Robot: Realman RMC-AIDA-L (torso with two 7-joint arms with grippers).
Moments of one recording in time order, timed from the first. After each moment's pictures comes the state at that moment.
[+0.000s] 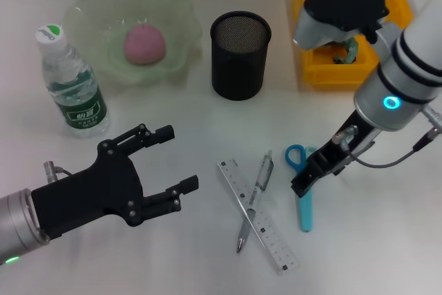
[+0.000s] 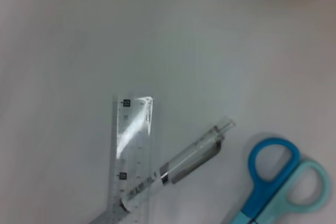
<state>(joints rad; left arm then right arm) -0.31 -2.07 0.95 0.32 1.53 1.68 -0.64 0.78 2.09 -1.53 -1.13 -2.55 -1.63 2.96</state>
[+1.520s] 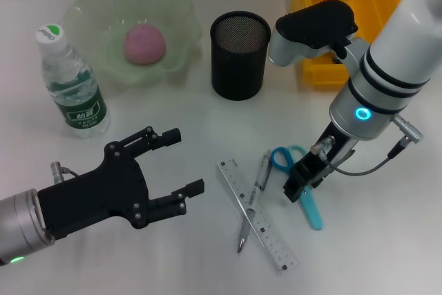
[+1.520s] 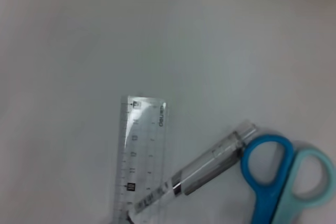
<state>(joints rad) -0.32 -2.07 0.98 0.31 1.53 1.67 -0.64 0.85 2.09 -1.61 -0.97 -2.50 -1.53 2.96</state>
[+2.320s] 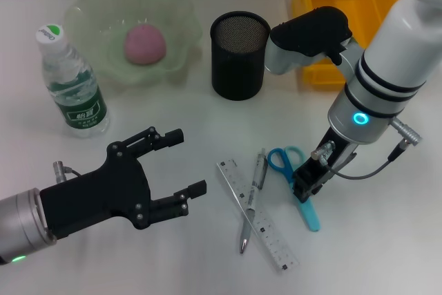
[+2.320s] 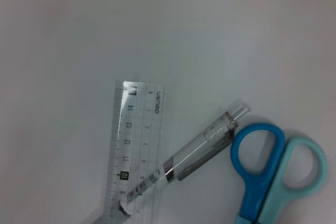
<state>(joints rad) -0.33 -2.07 0.98 0.31 1.53 1.67 -0.64 0.87 2.09 -1.64 -0.93 -2.51 -1.52 2.96</state>
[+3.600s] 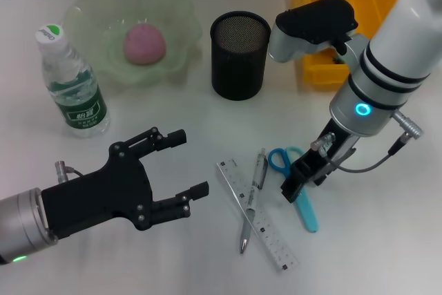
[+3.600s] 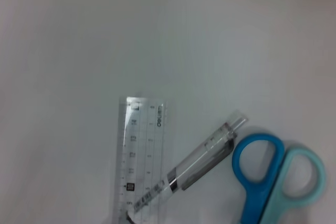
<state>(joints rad) -0.33 -2.07 0.99 0.31 1.53 1.68 -0.64 0.87 2.09 -1.58 -0.94 -2.51 -1.54 2.96</state>
